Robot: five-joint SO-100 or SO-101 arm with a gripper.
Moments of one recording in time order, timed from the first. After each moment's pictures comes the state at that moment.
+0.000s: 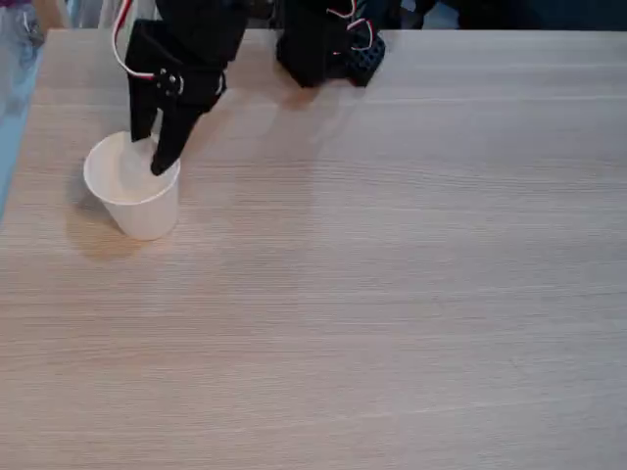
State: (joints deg) arm 45.4 113.3 119.4 46.4 -78.8
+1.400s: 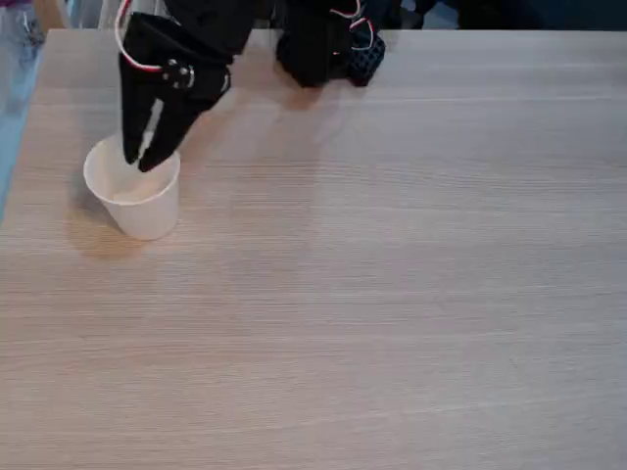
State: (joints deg) arm 39.2 114.4 113.2 45.5 -81.2
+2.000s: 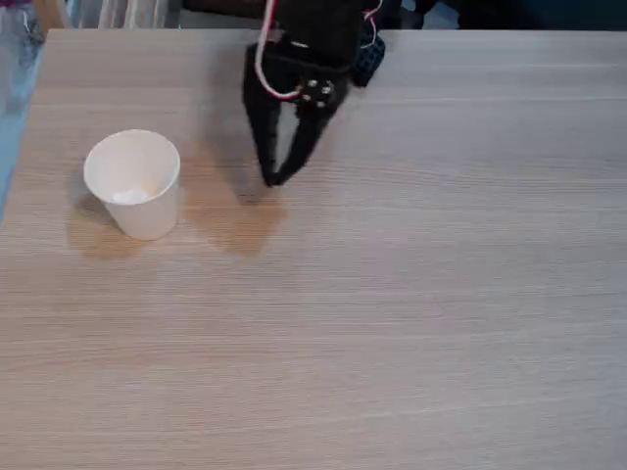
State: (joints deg) arm 16.5 129.3 130.3 50.1 -76.2
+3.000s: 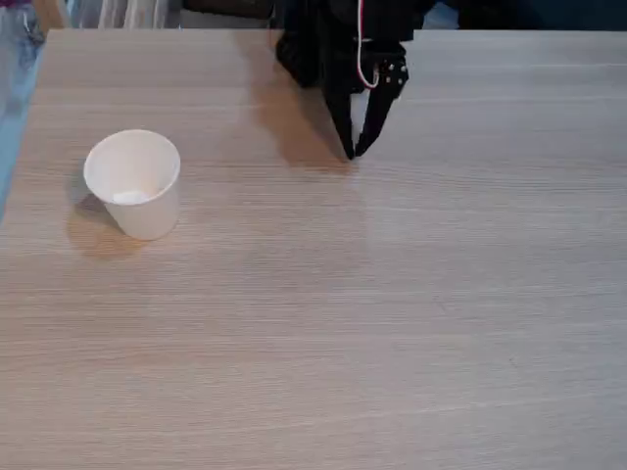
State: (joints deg) arm -5.4 183.0 173.1 67.3 -84.6
